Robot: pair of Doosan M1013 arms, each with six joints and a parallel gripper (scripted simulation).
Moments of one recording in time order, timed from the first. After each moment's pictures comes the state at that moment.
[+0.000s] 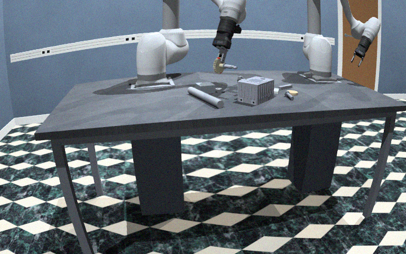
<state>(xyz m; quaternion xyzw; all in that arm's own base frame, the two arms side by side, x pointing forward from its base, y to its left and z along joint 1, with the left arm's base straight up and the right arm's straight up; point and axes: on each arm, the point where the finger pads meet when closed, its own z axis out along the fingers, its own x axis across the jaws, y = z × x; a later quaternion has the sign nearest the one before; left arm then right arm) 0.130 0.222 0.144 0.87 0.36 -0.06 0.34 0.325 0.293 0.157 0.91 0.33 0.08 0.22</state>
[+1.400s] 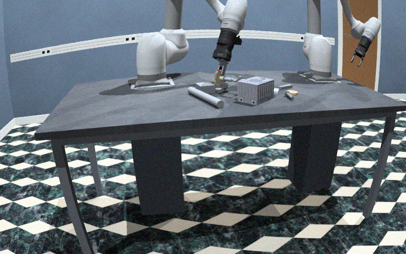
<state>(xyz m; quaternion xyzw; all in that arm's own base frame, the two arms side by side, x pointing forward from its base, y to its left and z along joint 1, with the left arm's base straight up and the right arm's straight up) 0.130 0.222 0.144 0.87 0.36 -0.06 0.34 0.324 0.293 0.101 0.91 0.33 0.08 0.22</state>
